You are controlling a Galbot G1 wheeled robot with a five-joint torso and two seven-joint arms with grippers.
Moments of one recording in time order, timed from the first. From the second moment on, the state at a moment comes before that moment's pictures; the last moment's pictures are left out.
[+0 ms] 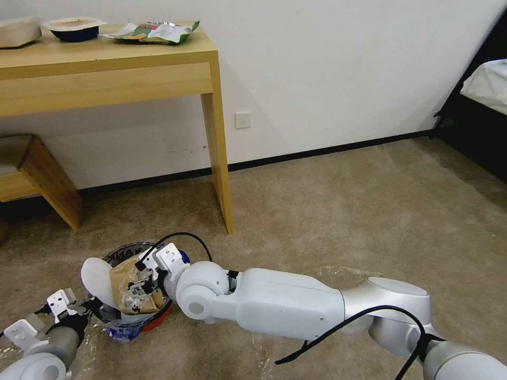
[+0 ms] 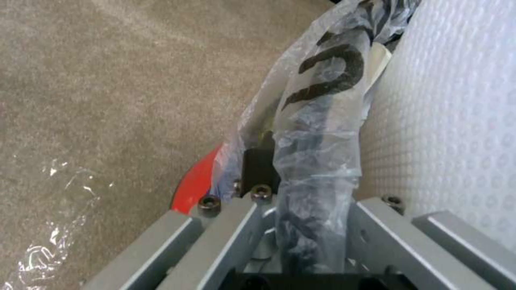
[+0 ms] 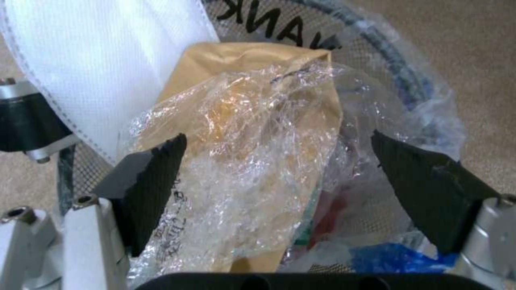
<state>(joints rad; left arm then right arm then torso) 1.56 -1.47 -1.06 -2.06 -0.75 0.63 -0.09 -0.25 1.46 -0.90 1.66 1.26 -0.58 0.65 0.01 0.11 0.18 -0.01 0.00</state>
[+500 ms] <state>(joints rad) 1.55 -1.47 -1.06 -2.06 -0.74 0.63 -0.09 -0.22 1.44 -0.90 1.65 1.26 -0.59 0.65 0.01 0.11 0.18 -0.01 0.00</state>
